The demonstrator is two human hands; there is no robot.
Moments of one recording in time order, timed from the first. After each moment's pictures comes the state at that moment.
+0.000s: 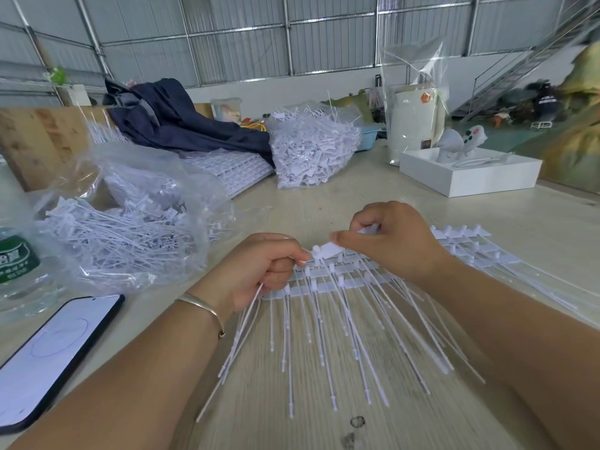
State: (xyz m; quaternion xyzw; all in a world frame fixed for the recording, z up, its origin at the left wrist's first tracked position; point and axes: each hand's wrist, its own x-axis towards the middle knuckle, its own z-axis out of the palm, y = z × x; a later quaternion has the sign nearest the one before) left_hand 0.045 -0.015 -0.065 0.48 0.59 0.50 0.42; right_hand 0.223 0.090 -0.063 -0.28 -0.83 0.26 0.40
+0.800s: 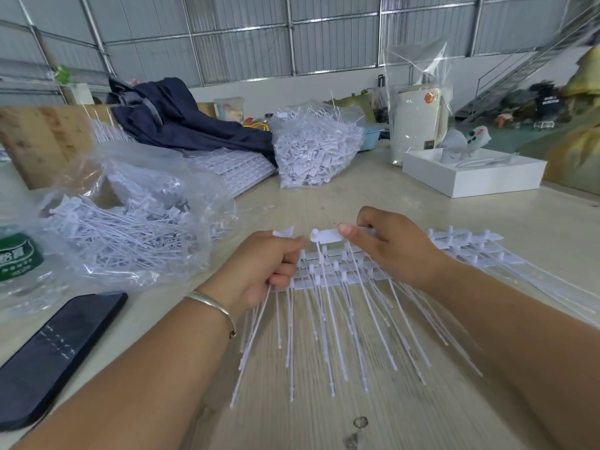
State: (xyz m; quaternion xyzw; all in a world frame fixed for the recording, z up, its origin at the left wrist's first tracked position) left_hand 0.052 -0.007 -0.064 0.35 0.63 0.57 0.41; right_hand 0.223 0.101 -0.072 -0.27 -0.88 0.20 0.34
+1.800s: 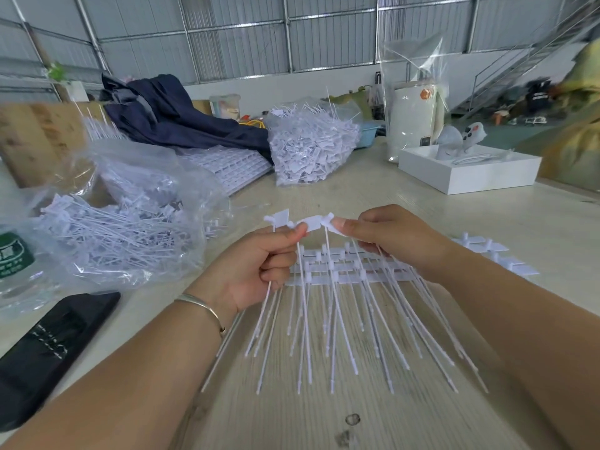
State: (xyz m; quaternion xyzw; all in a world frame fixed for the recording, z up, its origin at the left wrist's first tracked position) left_hand 0.054 -0.013 -0.065 0.35 0.48 0.60 0.53; right_hand 0.231 0.102 -0.059 -0.32 -0.81 0.40 0.29
